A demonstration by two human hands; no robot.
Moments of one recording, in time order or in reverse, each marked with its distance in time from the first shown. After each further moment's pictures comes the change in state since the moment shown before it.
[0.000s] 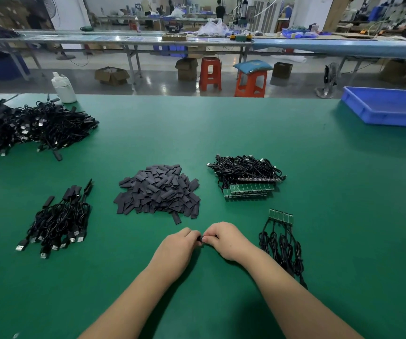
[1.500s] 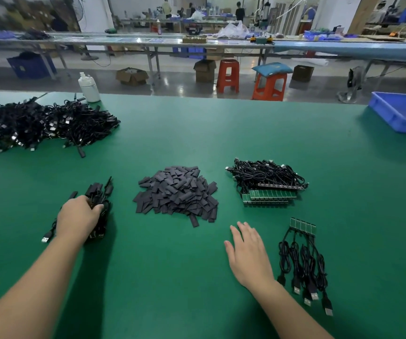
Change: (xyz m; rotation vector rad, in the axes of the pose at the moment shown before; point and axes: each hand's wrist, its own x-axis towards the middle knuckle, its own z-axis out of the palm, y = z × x) left_hand -0.031 -0.196 -0.141 0.167 0.209 -0.984; right_hand -0.002 0.033 0.055 -0.365 0.375 0.060
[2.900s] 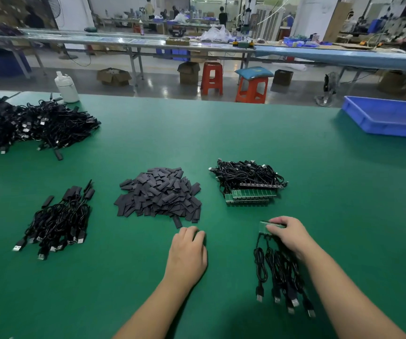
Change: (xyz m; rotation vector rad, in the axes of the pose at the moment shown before) left_hand -0.201 0.160 0.113 -0.240 0.065 0.855; right_hand 0.021 0.122 -0.087 0.653 -0.094 0.534
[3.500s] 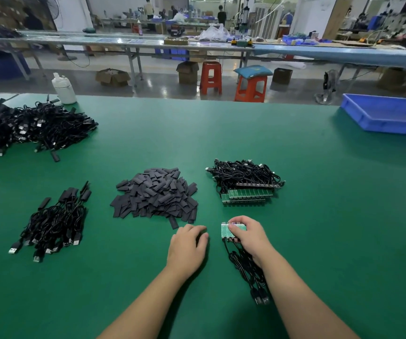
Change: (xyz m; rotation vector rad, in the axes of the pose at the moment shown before) left_hand 0.024 0.004 0.002 -0.282 -0.230 -0.285; right_hand -0.021 -0.034 0.073 0.311 -0.092 -0.124
